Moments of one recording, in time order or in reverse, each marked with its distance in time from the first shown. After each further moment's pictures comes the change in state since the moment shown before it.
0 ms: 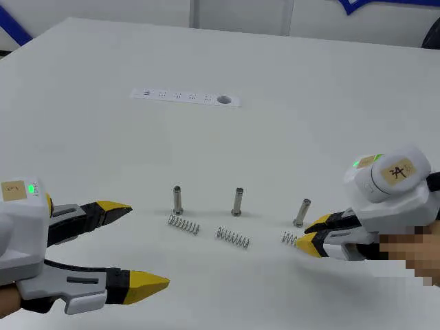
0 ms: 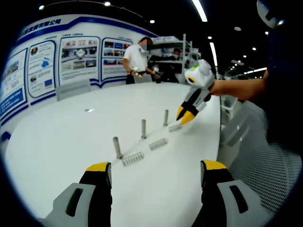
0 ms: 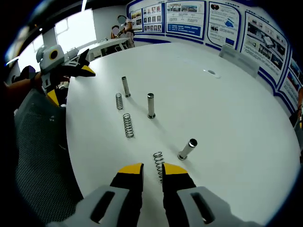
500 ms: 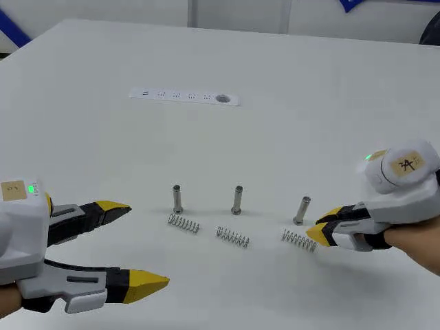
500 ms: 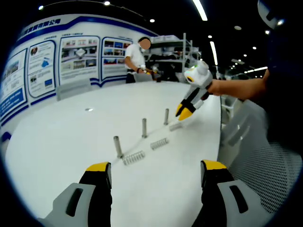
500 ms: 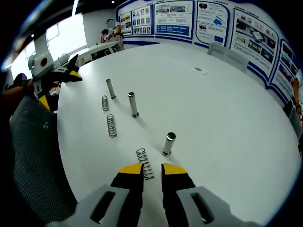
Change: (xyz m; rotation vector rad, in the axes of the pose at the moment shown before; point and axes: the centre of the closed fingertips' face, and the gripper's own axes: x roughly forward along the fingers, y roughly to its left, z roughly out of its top) left arm 0.000 0.001 -0.002 0.002 0.010 0.004; right arm -0.006 -0.024 -0.007 0.070 -0.025 -0.066
